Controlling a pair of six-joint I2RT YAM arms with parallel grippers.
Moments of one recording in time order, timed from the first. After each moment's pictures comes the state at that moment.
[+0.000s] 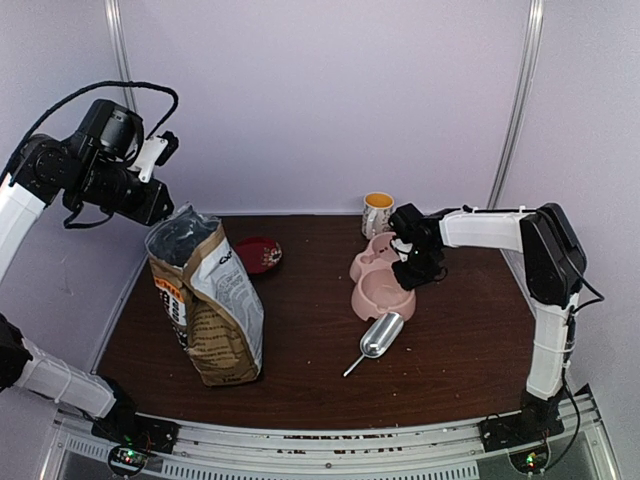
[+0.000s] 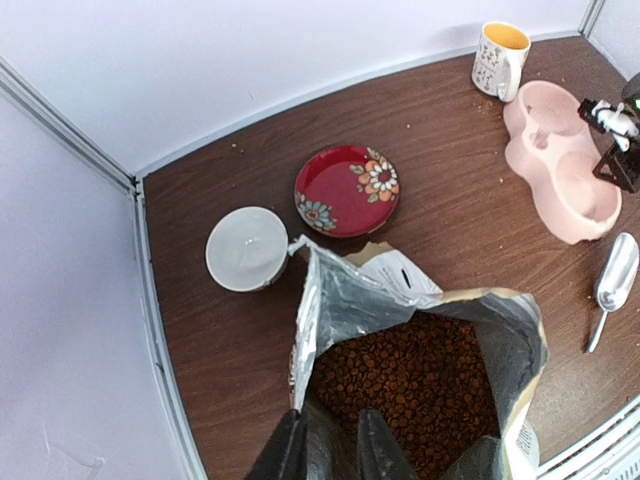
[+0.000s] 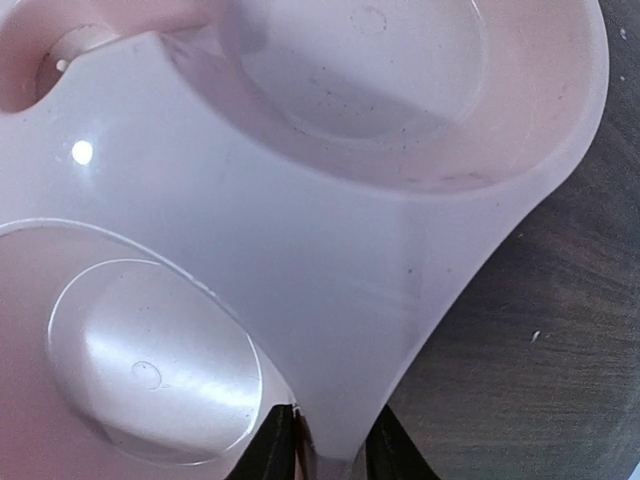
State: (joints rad) left arm -0.60 1.29 1.78 -1.32 -0.27 -0.09; right arm 0.50 2.01 1.48 -0.73 0.17 0.18
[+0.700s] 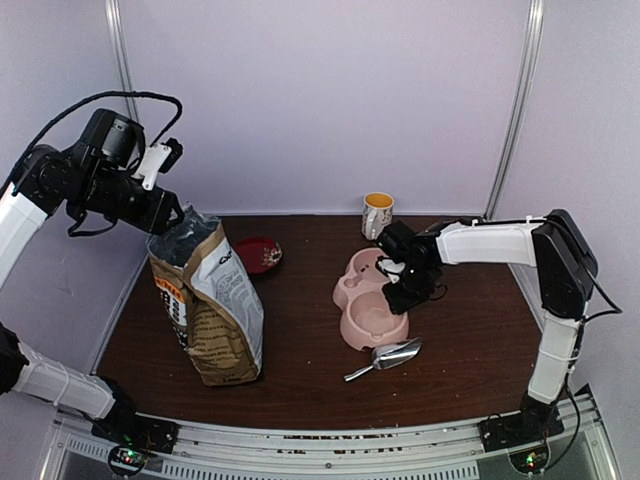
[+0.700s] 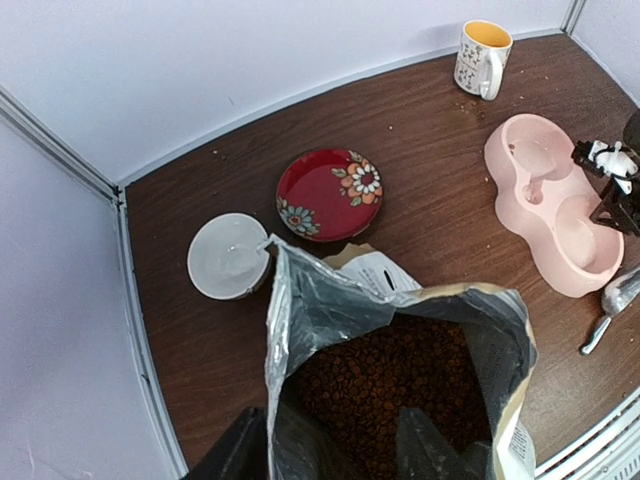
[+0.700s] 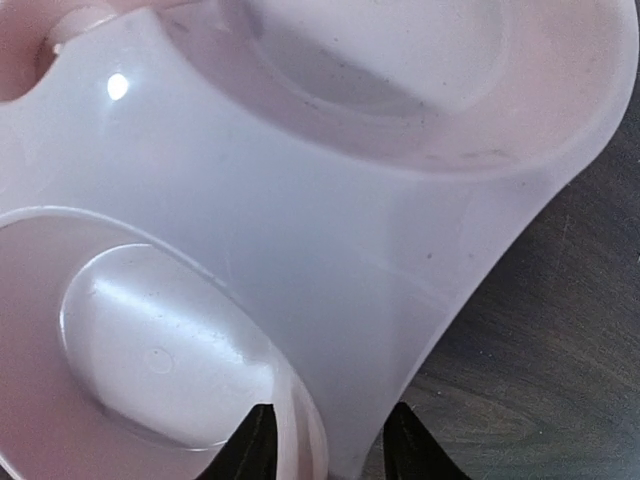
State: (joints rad) left arm -0.60 1.24 1.69 -1.23 -0.23 -0.08; right arm 0.65 1.90 1.33 -0.75 0.11 0.18
